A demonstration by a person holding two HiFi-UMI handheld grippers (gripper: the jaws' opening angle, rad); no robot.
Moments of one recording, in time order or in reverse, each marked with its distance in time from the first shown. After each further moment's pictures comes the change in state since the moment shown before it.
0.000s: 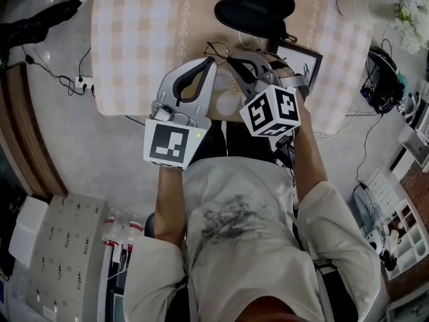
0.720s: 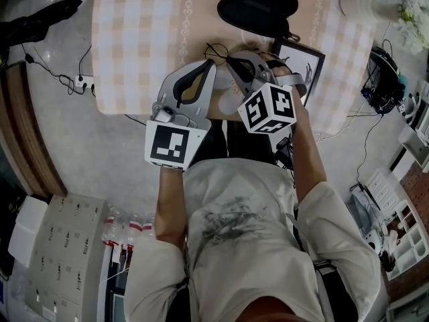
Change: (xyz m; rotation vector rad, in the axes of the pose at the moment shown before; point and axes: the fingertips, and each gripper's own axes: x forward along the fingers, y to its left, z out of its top) left arm -0.006 0.002 -0.012 -0.012 0.009 0.007; right arm 0.016 0.011 -0.006 -0.012 0.024 0.013
